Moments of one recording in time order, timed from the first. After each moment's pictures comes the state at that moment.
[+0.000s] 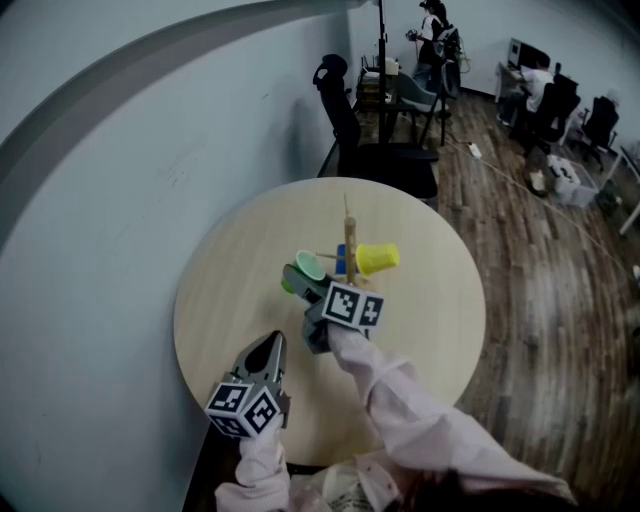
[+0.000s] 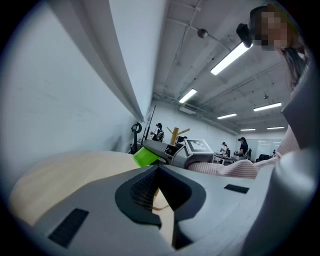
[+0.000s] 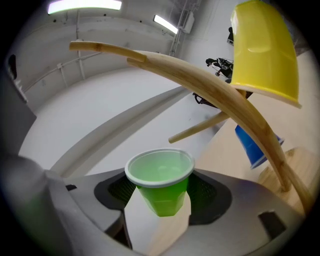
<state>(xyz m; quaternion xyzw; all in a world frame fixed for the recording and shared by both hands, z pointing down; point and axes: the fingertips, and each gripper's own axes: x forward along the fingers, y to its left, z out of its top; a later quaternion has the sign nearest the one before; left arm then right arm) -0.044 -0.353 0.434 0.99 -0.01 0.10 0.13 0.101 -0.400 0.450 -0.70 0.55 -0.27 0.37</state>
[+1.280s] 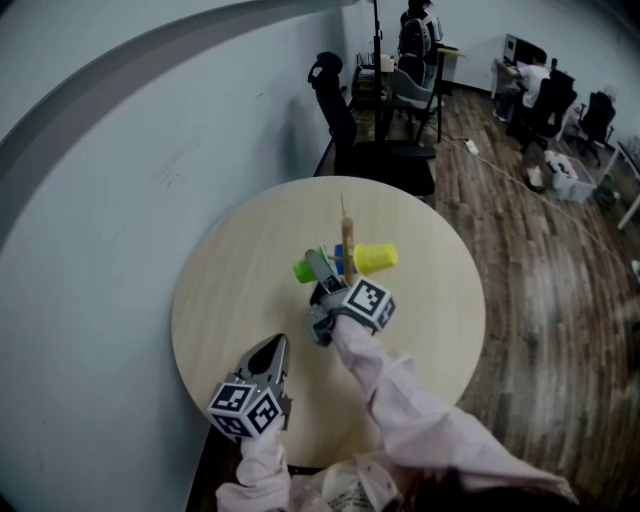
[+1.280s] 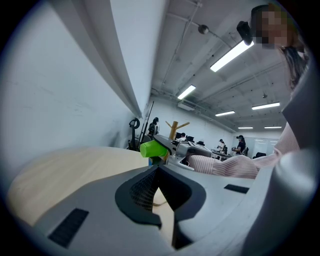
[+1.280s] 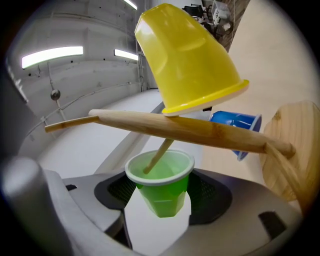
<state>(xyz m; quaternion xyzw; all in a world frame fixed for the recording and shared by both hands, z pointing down) -0.034 -0.352 0.451 0.98 0.01 0.12 0.14 0.150 -0.374 0.458 -0.63 0.46 -0.27 0.56</state>
